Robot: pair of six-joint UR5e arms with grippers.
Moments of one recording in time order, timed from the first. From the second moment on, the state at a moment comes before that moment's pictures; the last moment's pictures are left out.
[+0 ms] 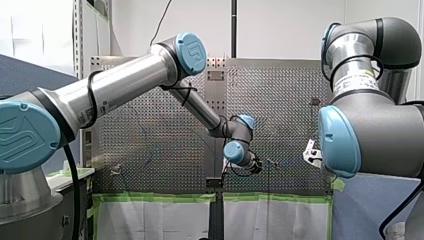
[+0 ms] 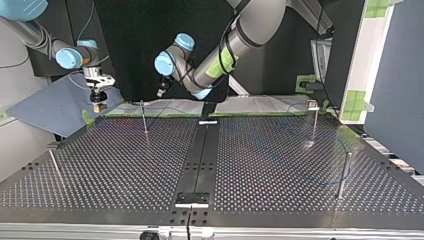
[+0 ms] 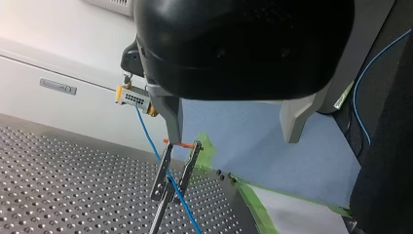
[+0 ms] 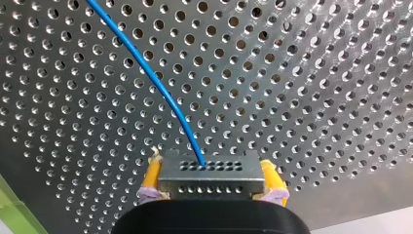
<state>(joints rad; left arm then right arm) -0.79 -2.61 -1.14 -2.92 -1.75 -1.66 1.52 -0.68 1.66 -0.94 1.13 1.93</state>
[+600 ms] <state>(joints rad) -0.80 -2.58 -1.16 -2.91 -1.79 -1.64 1.52 -0.68 1.66 -0.94 1.13 1.93</state>
